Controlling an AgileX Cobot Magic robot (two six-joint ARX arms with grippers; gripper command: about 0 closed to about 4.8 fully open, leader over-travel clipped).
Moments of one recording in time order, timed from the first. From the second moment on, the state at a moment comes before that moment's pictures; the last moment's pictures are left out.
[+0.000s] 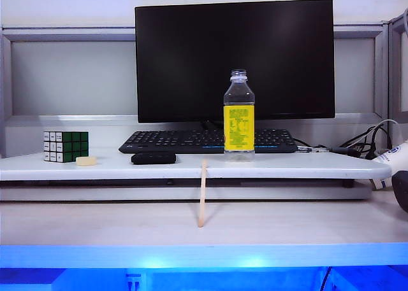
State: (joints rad) left arm 0.07 0.00 0.02 -0.17 0.13 0.10; right arm 0.10 0.00 0.03 -0.23 0.05 0.03
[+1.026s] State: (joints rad) left arm 0.07 0.00 0.02 -0.17 0.16 0.10; right arm 0.10 0.00 0.03 -0.23 0.01 0.04
